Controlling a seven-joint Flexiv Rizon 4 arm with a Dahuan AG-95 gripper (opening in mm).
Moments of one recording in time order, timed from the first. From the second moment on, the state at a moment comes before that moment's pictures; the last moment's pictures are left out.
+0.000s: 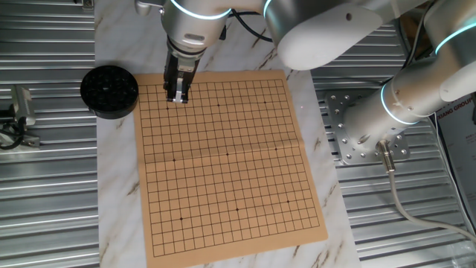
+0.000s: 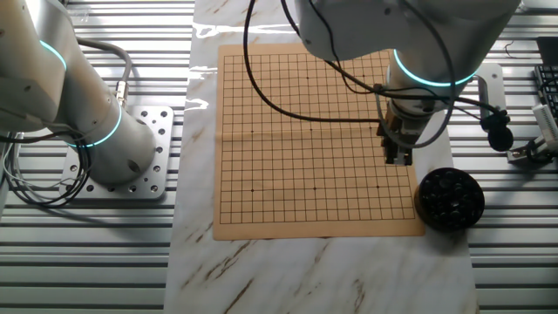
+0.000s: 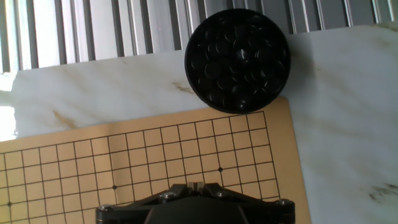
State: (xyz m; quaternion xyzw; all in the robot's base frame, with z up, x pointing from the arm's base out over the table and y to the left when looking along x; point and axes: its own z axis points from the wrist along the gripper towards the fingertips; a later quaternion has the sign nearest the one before) arm 0.567 -0.051 0.122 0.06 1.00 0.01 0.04
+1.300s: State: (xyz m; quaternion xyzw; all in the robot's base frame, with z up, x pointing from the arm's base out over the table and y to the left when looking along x) arm 0.634 -0.052 0.115 0.05 1.00 0.01 0.04
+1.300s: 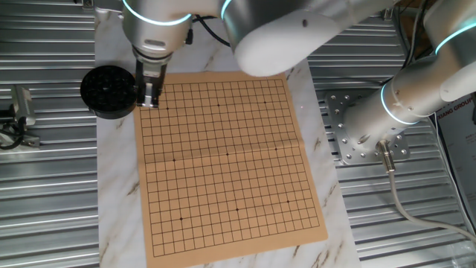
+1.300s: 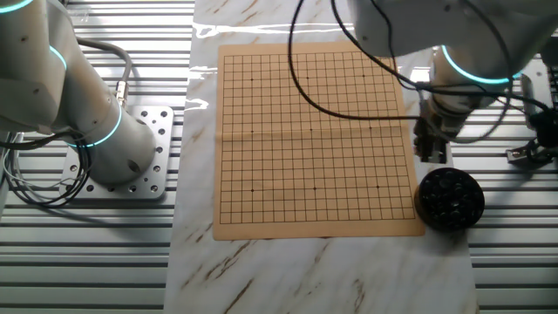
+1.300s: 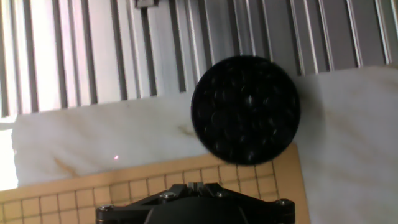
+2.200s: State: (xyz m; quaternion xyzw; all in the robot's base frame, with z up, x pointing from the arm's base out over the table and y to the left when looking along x) arm 0.675 -0.076 0.114 0.02 1.00 0.00 0.04
